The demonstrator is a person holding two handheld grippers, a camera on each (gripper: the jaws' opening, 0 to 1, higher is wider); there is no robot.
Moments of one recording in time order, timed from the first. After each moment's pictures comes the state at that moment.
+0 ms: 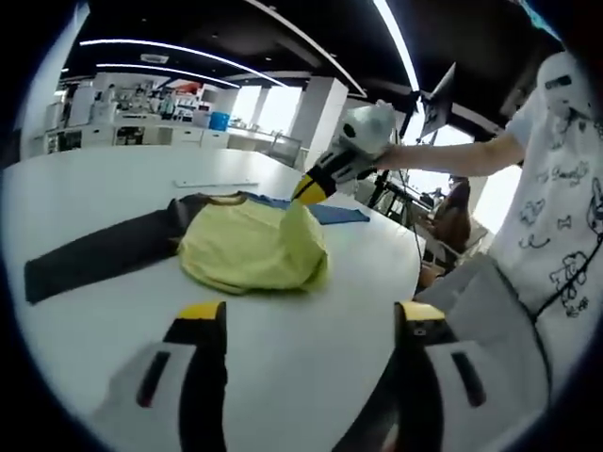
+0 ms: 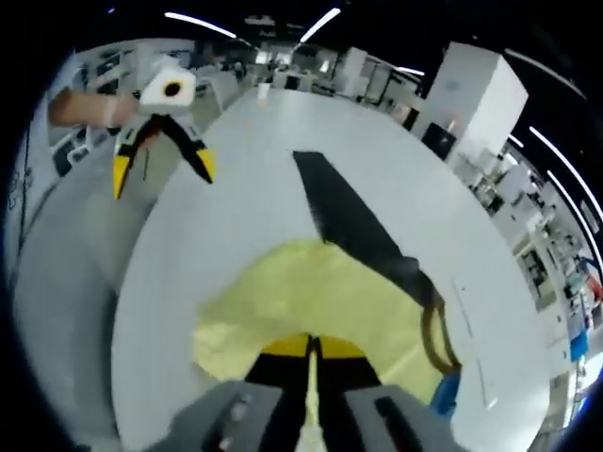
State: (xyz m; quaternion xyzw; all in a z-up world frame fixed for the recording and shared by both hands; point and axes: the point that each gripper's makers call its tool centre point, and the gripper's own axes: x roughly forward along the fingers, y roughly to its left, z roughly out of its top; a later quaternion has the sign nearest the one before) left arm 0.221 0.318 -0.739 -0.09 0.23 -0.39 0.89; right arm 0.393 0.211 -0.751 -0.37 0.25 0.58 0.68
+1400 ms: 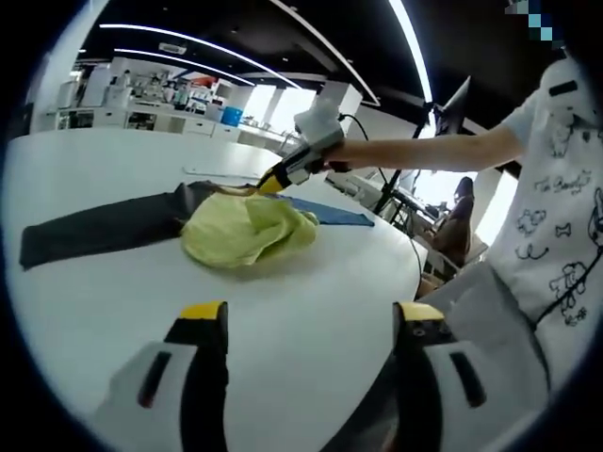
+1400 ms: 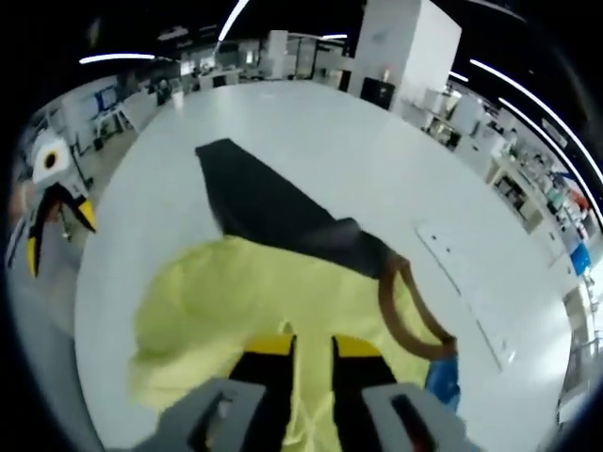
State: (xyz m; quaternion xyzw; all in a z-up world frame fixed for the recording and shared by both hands) left arm 0.218 0.318 -0.750 -0.12 0.24 -0.38 0.89; right arm 0.480 0.206 -0.779 -0.29 0.33 0.48 0.76
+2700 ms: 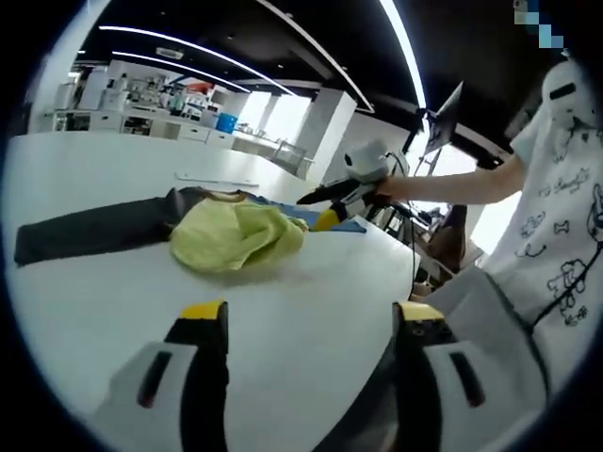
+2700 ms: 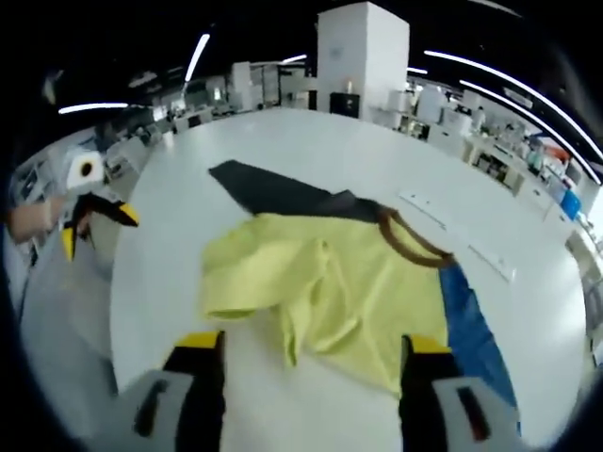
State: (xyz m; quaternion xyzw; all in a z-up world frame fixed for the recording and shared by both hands) left arm 0.210 0.308 -0.746 -0.13 0.22 -0.39 0.89; right arm 0.389 0.135 -0.786 -0.19 0.34 0.46 0.80
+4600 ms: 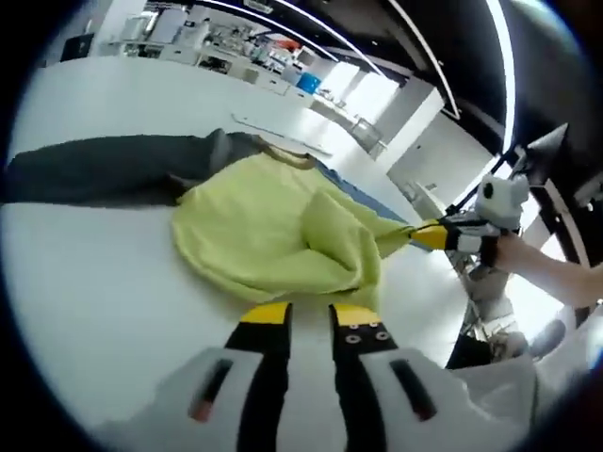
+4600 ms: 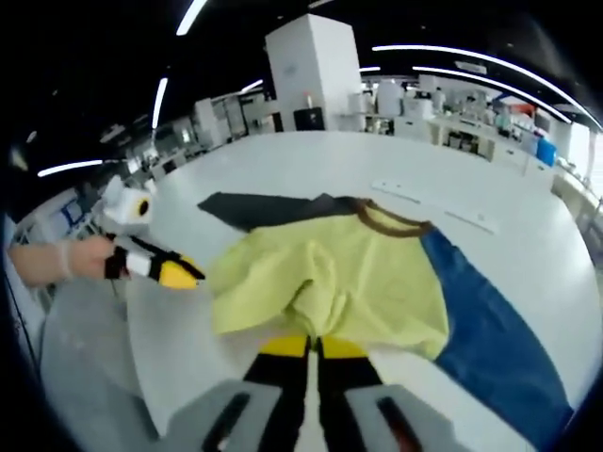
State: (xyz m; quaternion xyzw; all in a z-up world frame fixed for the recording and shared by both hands) left arm 0.312 0.257 -0.801 -0.28 0.35 -0.26 0.86; right arm 0.376 0.104 -0.778 -0.08 0.35 0.42 0.83
